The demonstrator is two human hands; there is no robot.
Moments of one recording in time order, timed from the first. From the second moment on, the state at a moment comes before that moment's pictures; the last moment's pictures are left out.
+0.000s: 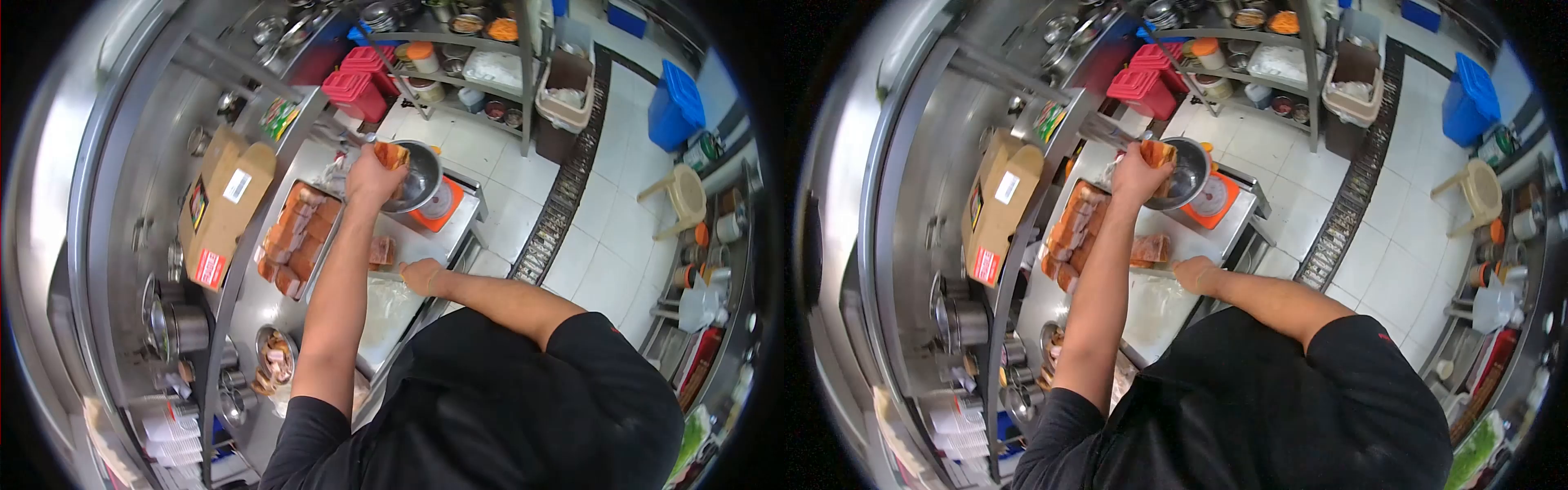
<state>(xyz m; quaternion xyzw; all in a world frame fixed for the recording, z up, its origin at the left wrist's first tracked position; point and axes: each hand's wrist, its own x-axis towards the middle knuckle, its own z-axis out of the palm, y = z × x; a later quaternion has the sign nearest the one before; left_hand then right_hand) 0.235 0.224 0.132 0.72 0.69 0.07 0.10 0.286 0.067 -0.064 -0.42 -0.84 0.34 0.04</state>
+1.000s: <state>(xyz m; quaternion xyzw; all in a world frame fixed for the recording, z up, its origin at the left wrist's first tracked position) 0.247 0.222 0.073 0.75 0.65 0.09 0.11 0.283 0.071 -0.085 -0.42 -0.83 0.36 0.07</state>
